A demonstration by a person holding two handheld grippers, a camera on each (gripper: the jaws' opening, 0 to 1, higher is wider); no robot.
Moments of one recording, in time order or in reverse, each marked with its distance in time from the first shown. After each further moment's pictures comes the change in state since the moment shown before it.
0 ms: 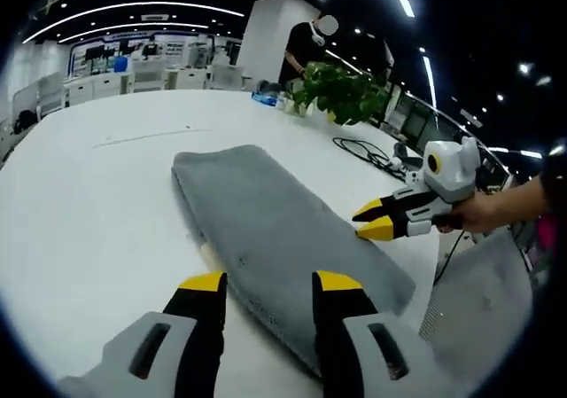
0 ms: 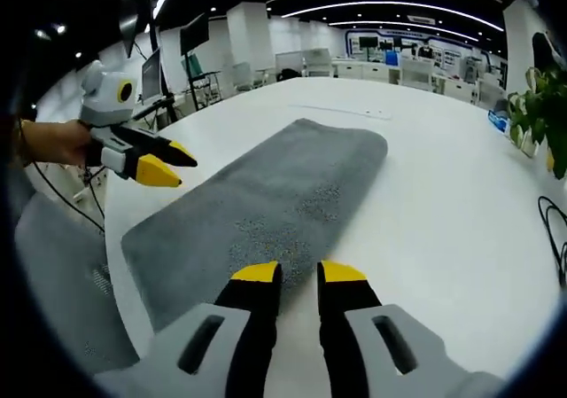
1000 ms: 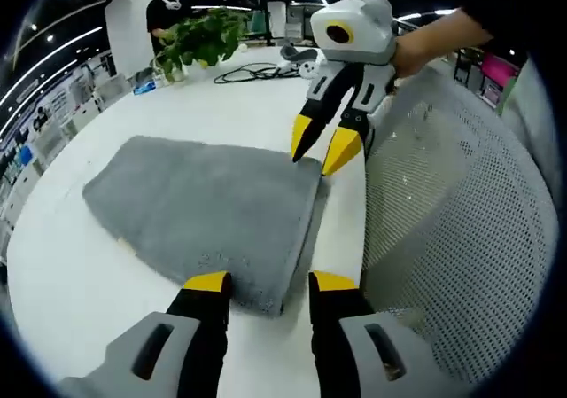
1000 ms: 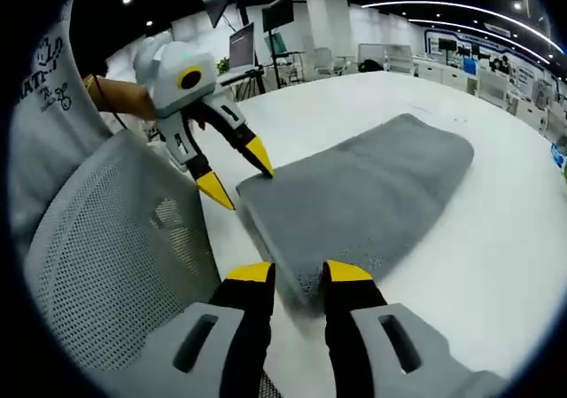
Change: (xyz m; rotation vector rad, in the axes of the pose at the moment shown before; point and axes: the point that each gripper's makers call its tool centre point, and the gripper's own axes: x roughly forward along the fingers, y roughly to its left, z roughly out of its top) left arm -0.025 -0.076 -0.075 0.599 0.260 -0.206; right arm -0.048 0.099 -0.042 -0.239 0.106 0.336
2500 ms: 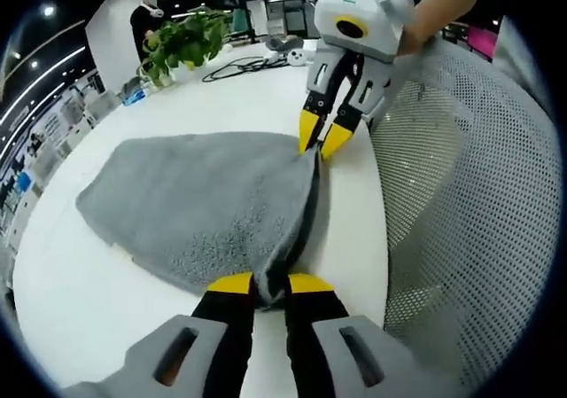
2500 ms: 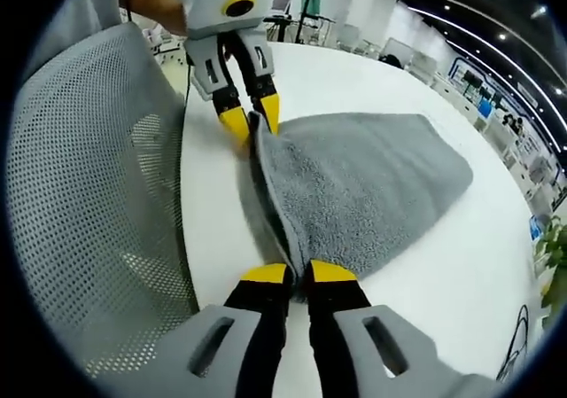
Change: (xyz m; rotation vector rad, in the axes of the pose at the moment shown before) left arm 0.017 0.011 -0.010 0.050 -0.037 -0.006; right arm 0.017 -0.017 -0.023 -0.288 0.165 -0.152
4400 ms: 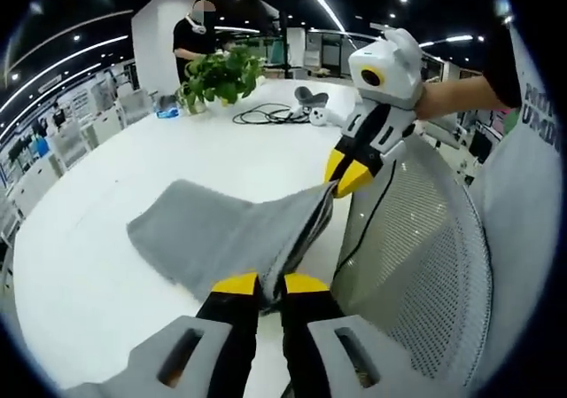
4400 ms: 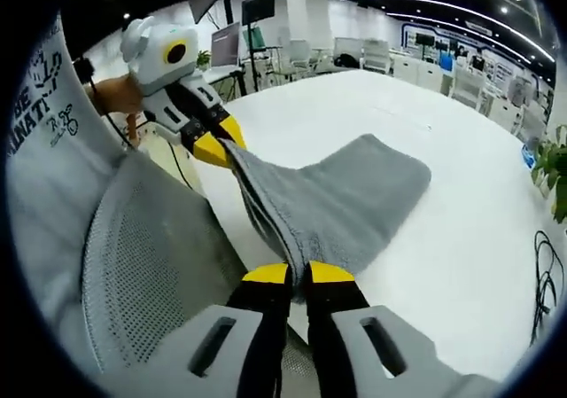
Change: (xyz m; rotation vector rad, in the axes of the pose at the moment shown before) left arm -0.103 -0.012 0.072 -0.171 -0.137 0.066; right arm -0.094 0.017 0.066 0.377 -0.141 0.003
